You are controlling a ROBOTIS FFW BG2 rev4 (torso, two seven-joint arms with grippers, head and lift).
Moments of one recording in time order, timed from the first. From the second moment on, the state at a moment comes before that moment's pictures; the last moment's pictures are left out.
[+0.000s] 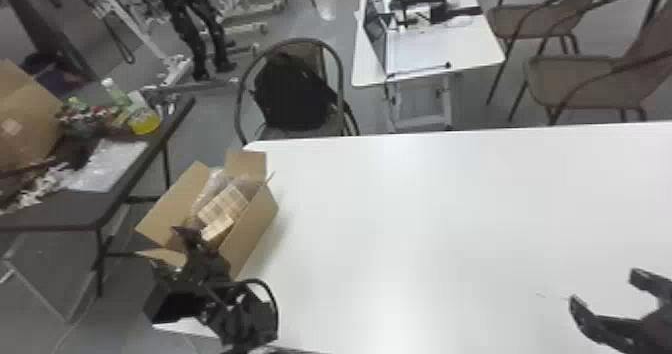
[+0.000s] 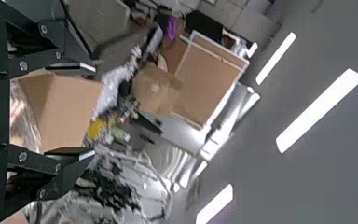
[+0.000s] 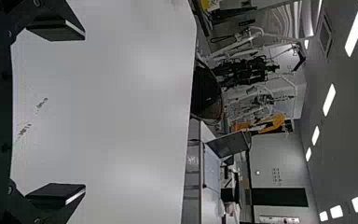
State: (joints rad) left arm 0.04 0.03 0.25 -1.14 0.33 -0.96 0.61; right arm 0.28 -0.12 -0.01 -1.65 -0.08 0.06 0.62
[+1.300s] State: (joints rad) left arm 0.54 0.00 0.21 -1.43 0.04 -0.76 -0.17; right arm 0.55 -0.07 -0.08 -1.68 -0.04 -0.25 0.39
